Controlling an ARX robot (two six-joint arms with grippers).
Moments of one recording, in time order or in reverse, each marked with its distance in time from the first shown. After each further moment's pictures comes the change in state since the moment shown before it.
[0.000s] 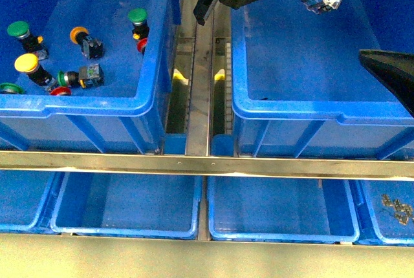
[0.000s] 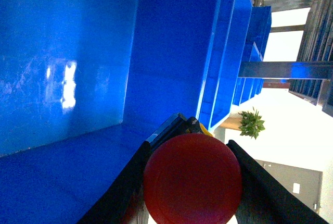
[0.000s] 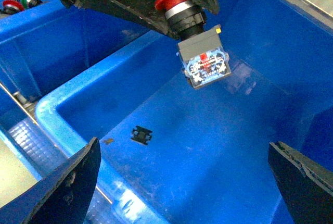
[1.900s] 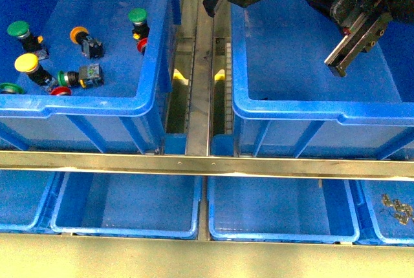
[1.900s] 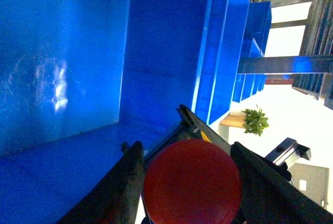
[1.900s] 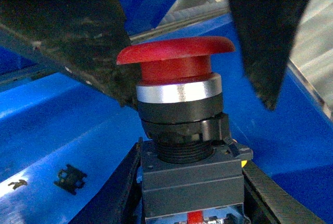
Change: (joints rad) left arm -0.024 -0.020 0.016 -0.031 -0.034 0.016; right arm 0.059 0.428 0.321 0.173 0.089 -0.244
